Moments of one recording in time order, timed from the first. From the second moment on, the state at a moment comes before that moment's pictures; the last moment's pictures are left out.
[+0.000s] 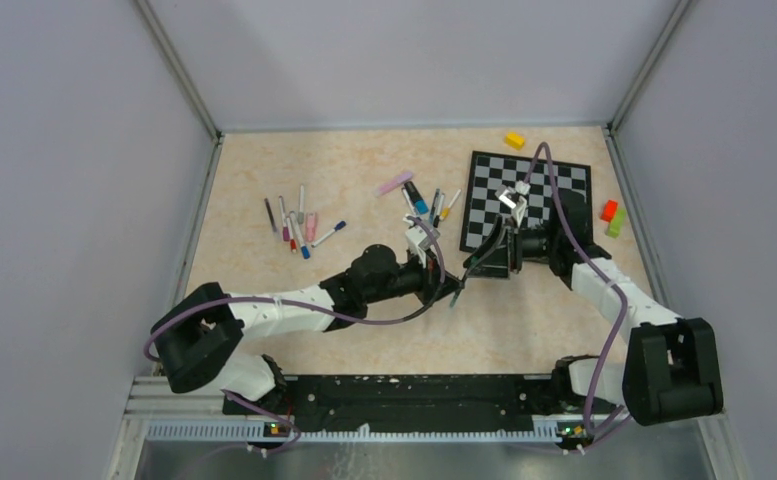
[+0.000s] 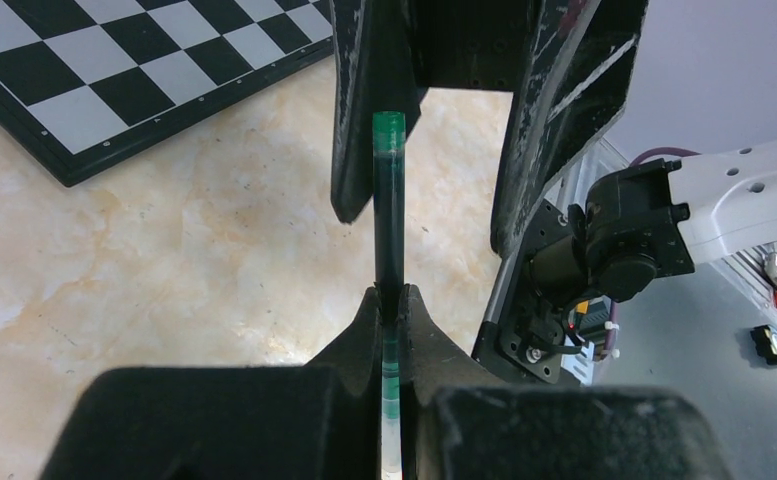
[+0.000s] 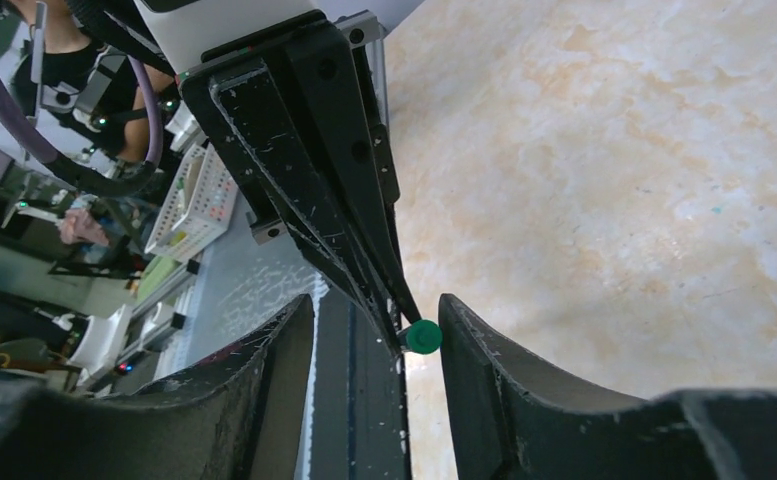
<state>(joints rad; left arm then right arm) -1.00 1.42 0.68 0.58 0.25 -0.51 0.15 1.21 0.65 0.09 -1.42 0.25</state>
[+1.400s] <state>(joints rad) -1.00 1.40 0.52 0.83 0.27 -0.55 0.06 1.14 0.57 0.35 -1.33 0.50</state>
